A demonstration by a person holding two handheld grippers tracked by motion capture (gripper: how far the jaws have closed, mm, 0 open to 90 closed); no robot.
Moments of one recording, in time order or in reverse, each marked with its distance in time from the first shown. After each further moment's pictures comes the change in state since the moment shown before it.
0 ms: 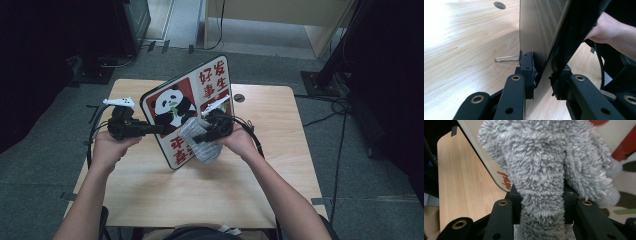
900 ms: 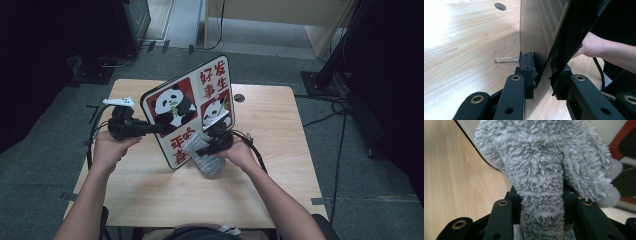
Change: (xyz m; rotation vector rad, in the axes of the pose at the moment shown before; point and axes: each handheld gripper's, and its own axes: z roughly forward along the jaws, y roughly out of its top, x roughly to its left) left arm 0.000 0.000 0.000 -0.010 0.002 -0.007; right arm -0.008 -0.042 0.035 0.072 0.016 0.046
